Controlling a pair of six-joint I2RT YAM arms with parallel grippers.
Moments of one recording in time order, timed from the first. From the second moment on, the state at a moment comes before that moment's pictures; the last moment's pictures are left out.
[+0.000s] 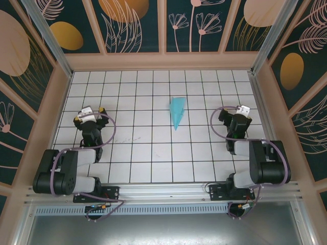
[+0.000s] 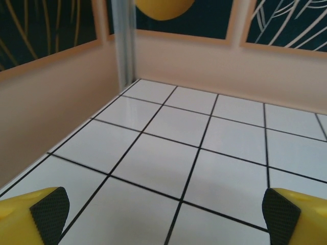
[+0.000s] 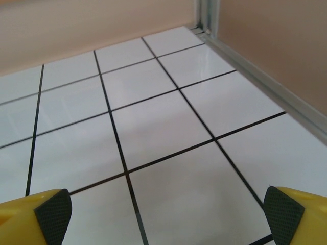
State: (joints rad) left arm -0.07 1.39 0.23 1.01 -0.38 -0.13; right arm 0.00 1.44 0.32 0.79 0.25 0.20
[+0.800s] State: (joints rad) left arm -0.06 1.52 0.21 1.20 -0.32 -0.10; right arm -0.01 1.54 0.23 1.11 0.08 0.13
